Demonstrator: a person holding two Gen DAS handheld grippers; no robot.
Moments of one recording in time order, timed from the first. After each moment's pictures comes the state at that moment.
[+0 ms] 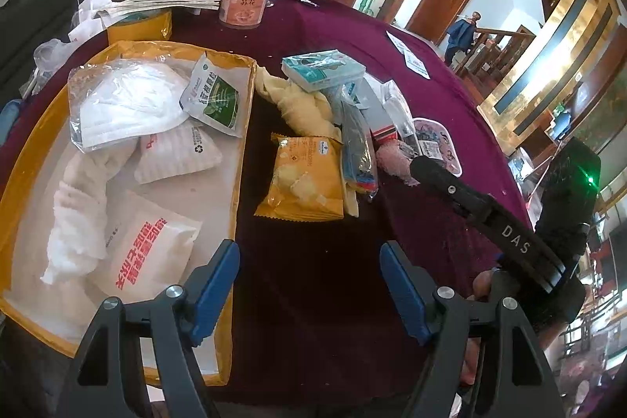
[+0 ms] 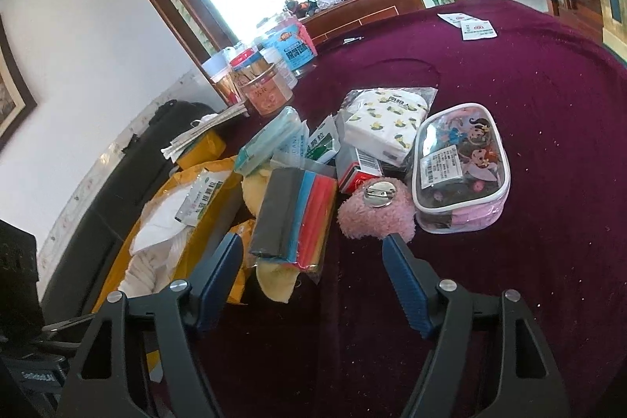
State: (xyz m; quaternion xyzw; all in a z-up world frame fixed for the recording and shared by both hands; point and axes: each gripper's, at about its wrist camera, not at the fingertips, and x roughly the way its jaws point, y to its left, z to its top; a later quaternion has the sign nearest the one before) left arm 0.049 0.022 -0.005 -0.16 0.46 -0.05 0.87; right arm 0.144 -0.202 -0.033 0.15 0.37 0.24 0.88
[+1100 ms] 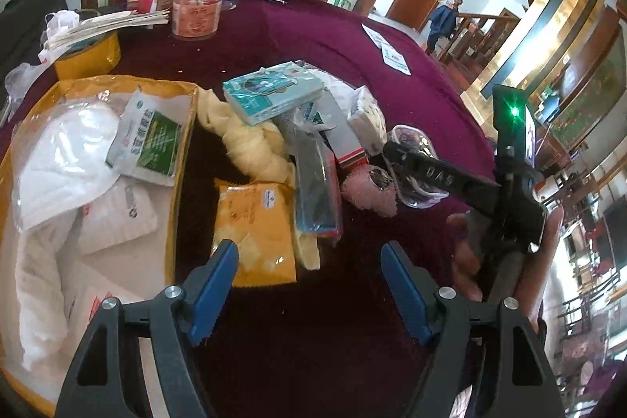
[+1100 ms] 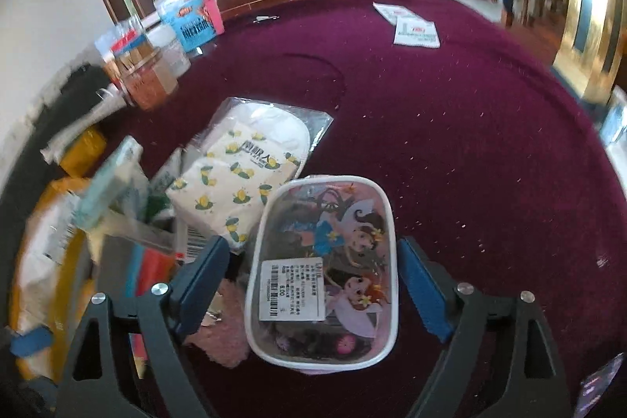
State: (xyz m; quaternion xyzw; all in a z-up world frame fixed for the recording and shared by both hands) left arm 0.106 -0.011 0.001 -0.13 0.47 -0.09 0.87; right arm 0.249 -0.232 -0.039 0.05 0.45 0.12 0.89
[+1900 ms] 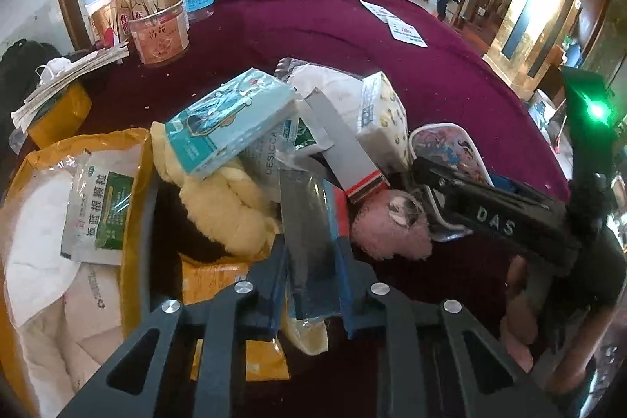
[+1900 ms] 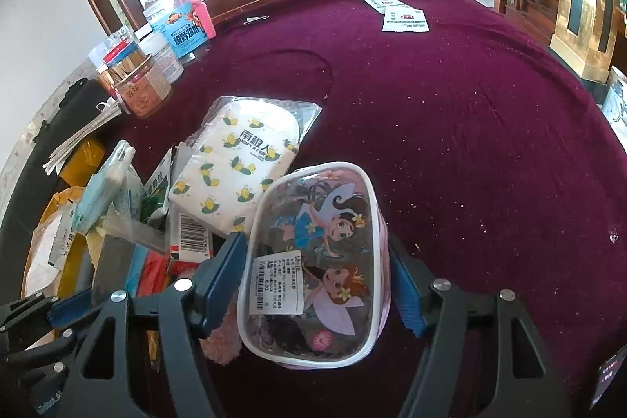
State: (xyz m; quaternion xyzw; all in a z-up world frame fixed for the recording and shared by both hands) left arm 0.165 -0.051 -0.022 -0.03 0.49 -0.07 0.87; right arm 0.246 -0.239 -0.050 0.07 0.45 0.11 0.88
